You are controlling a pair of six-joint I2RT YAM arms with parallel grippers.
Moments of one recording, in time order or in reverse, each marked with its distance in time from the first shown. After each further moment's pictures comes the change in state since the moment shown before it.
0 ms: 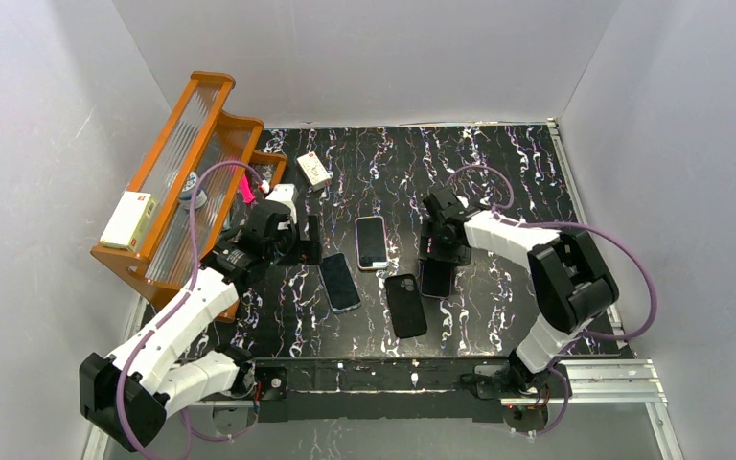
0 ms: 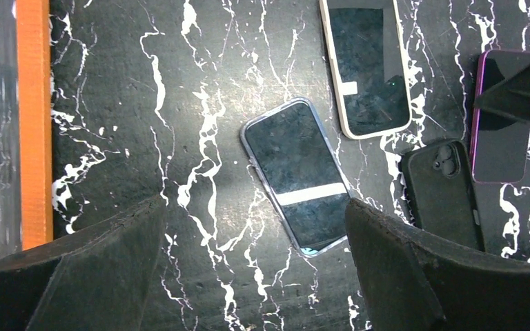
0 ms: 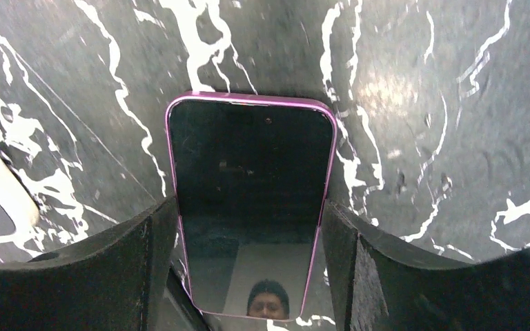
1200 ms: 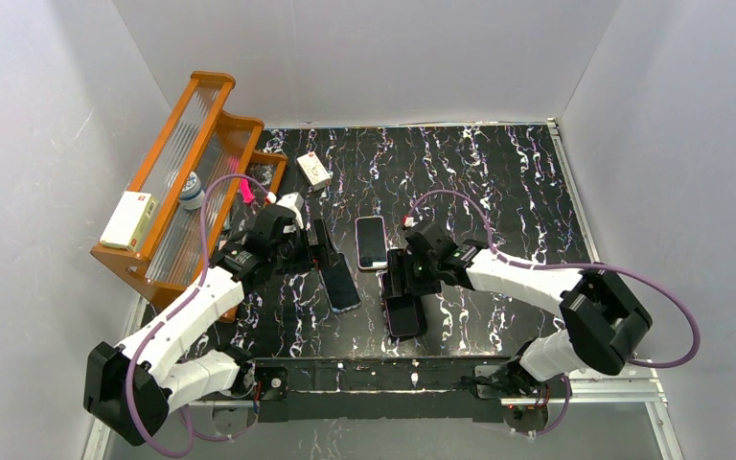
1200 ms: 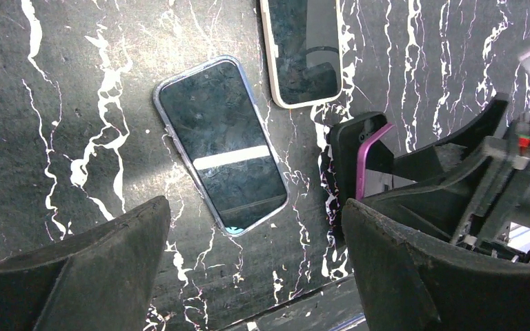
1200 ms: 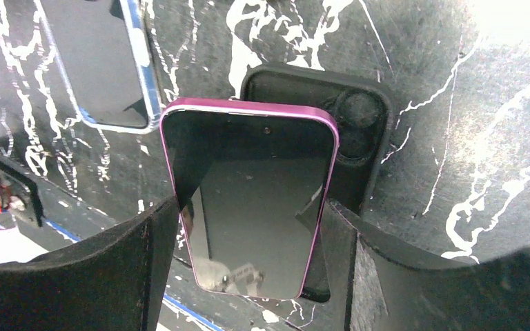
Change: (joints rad) left arm 0.000 0.036 -0.064 0.069 0.212 -0.218; right arm 0.280 -0.276 -0.217 0.161 -0.307 0.035
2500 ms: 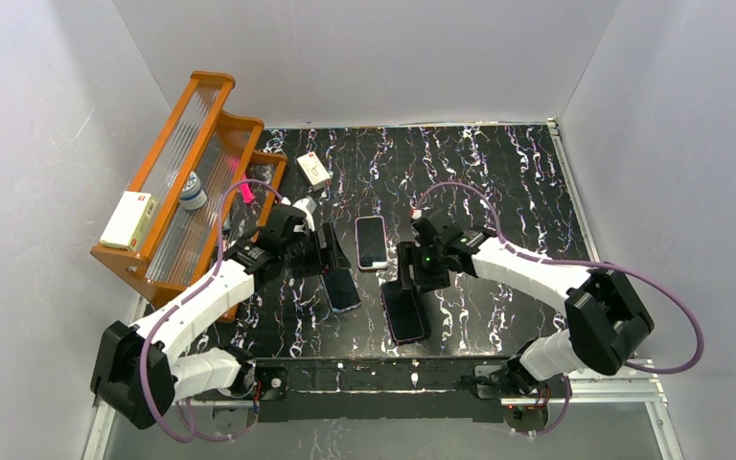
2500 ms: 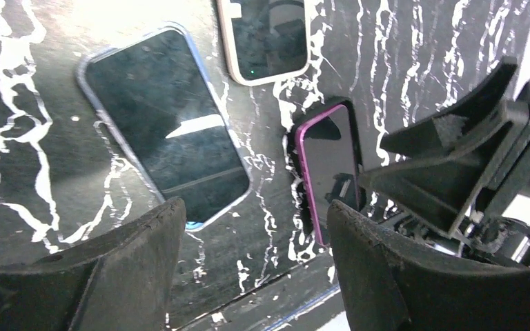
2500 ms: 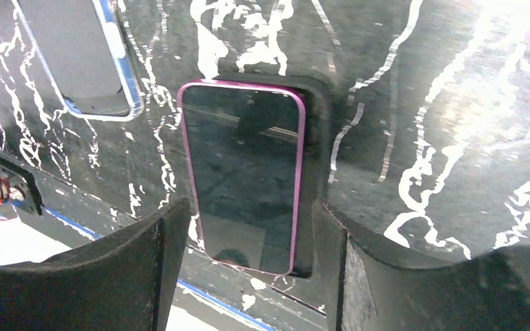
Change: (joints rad) left arm -0.013 0.091 -0.005 0.048 0.130 -0.059; right arm -0.053 0.028 0.098 -0.175 -0.025 -0.056
